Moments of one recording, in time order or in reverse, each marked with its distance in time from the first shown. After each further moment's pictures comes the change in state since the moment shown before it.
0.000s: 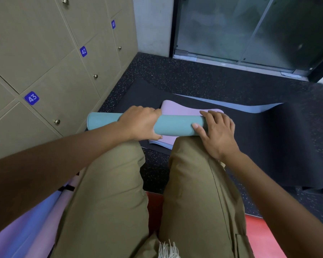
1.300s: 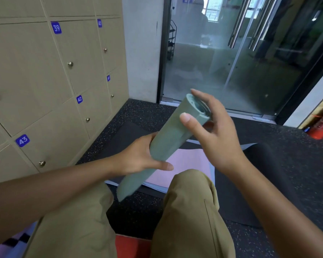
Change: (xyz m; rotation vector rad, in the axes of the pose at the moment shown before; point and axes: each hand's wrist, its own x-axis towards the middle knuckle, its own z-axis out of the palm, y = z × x) left_hand -0.019 0.045 -0.093 -1.230 0.037 0.006; right_hand -0.007 -0.085 -0.177 0.752 0.297 -0.227
